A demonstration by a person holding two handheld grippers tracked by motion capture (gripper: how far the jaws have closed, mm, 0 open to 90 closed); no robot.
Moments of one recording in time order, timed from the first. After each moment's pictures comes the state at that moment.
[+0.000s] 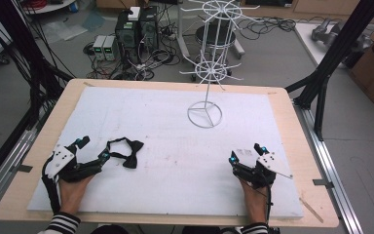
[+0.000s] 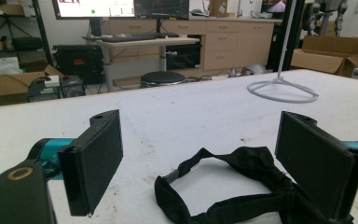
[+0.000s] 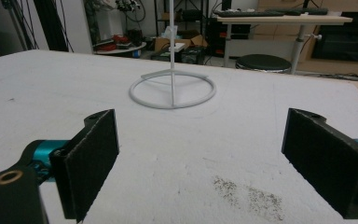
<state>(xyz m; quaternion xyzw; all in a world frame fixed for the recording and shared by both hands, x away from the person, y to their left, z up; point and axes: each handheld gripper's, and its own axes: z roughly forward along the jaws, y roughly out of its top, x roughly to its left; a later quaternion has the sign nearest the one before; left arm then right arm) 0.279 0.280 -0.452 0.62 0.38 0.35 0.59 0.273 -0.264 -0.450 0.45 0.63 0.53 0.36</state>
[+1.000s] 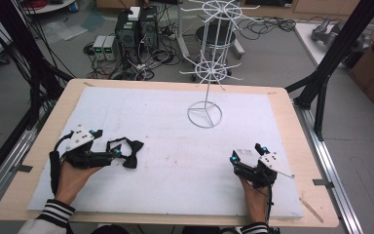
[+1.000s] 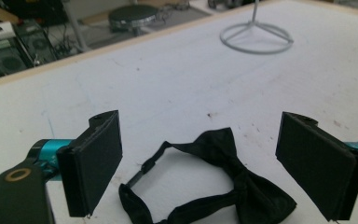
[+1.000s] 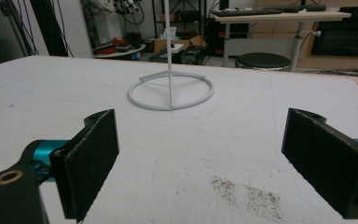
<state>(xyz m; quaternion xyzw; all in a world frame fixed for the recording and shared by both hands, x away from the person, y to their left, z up) 0.300 0.238 -0.390 0.76 0.37 0.26 0.47 0.274 -0.267 -0.450 0.46 0.62 0.53 0.35</state>
